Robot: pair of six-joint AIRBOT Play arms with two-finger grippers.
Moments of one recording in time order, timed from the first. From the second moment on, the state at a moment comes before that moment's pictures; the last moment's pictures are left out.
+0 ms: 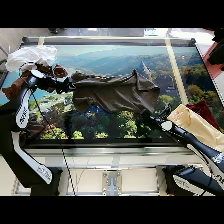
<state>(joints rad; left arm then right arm) 0.14 -1.92 1.62 0.80 -1.11 -1.36 0.29 -1.13 0.44 -0.72 0.16 1.80</state>
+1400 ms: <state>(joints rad) 0.24 -1.17 1.82 0.84 -1.22 -1.18 -0.17 -0.69 1.24 -1.22 0.77 1.67</state>
